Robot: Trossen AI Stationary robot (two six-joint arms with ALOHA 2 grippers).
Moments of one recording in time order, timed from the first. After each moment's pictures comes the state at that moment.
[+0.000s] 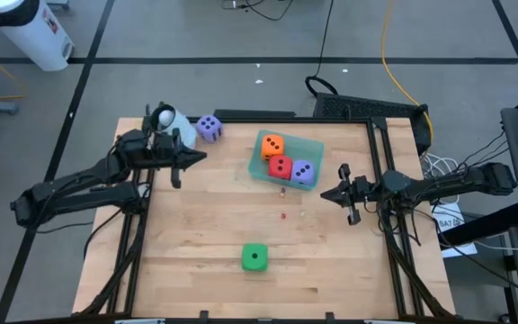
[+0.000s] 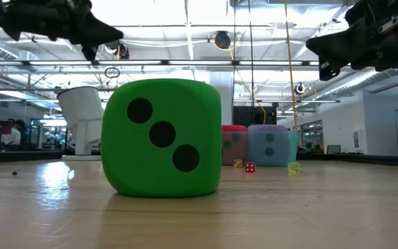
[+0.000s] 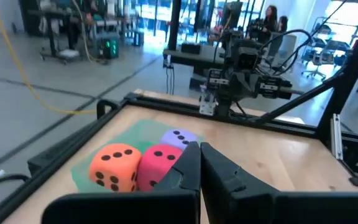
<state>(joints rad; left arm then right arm) 0.50 0.60 0.45 0.09 0.39 -0.08 0.04 0.61 0.06 0.67 -0.07 0.06</state>
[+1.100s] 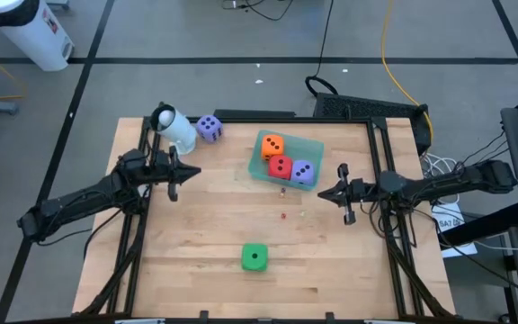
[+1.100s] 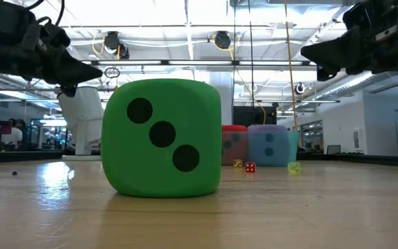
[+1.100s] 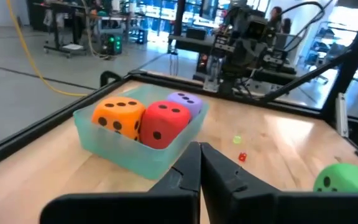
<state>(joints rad) 0.54 0.33 0.08 0.17 0.42 -0.12 0.04 0.69 0.06 0.71 -0.03 -0.04</state>
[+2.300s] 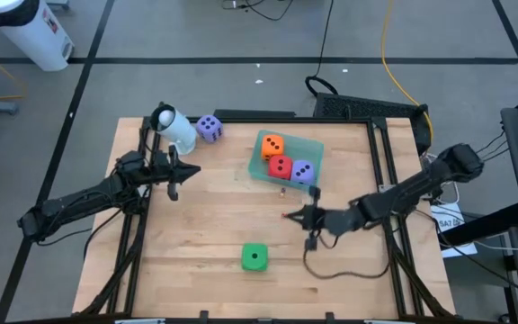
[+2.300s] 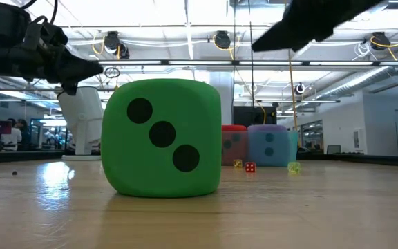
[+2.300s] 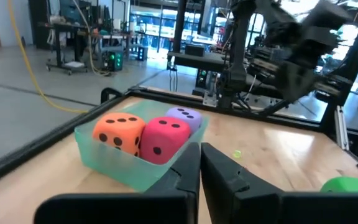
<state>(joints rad) 0.54 0.33 0.04 0.29 0.42 -0.13 0.42 1.35 0.77 0.09 0.53 0.12</state>
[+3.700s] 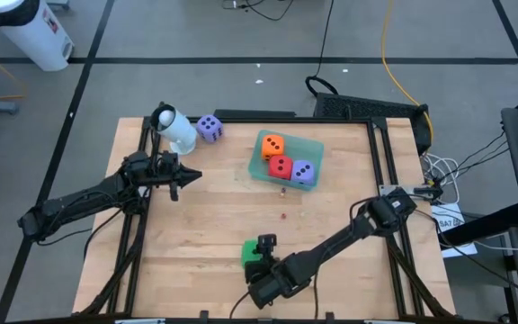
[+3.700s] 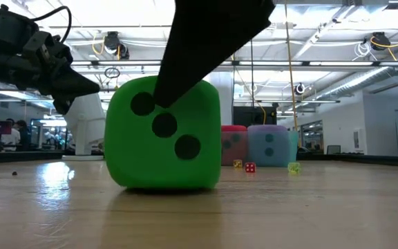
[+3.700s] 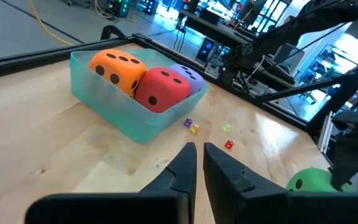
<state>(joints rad) 0.54 0.33 0.04 0.12 0.42 -0.35 0.54 2.28 1.93 -0.88 0.52 0.37</state>
